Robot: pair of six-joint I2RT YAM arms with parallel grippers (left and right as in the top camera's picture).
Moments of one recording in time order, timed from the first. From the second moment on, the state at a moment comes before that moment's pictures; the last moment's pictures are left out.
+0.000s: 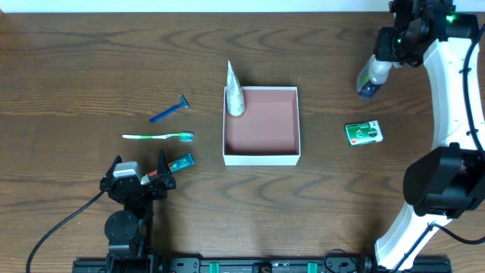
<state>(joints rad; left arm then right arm) 0.00 0.01 0.03 -0.12 -0.08 -0.12 -0.07 1.99 2.00 -1.08 -0.12 0.02</state>
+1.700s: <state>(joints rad) 0.00 0.01 0.03 -0.12 -0.08 -0.12 0.53 2.01 1.99 -0.97 -0.07 0.33</state>
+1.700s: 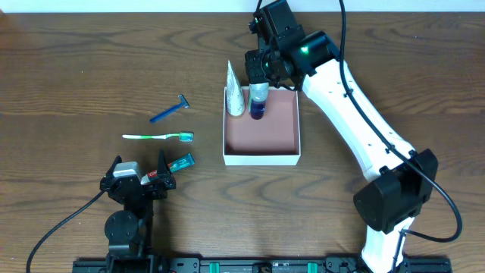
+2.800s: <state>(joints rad) 0.00 0.01 0.03 -0.12 -0.08 -0.12 0.54 2.13 1.99 -0.88 -0.06 0.32</state>
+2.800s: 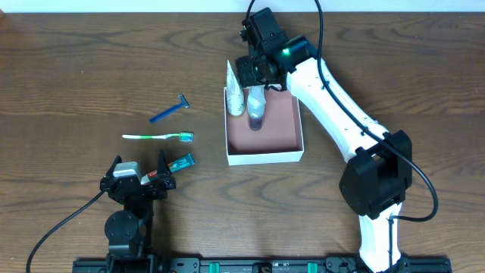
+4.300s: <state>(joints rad) 0.00 0.01 0.03 -0.12 -0.08 -0.12 -0.01 1.95 1.68 -1.35 0.02 0.01</state>
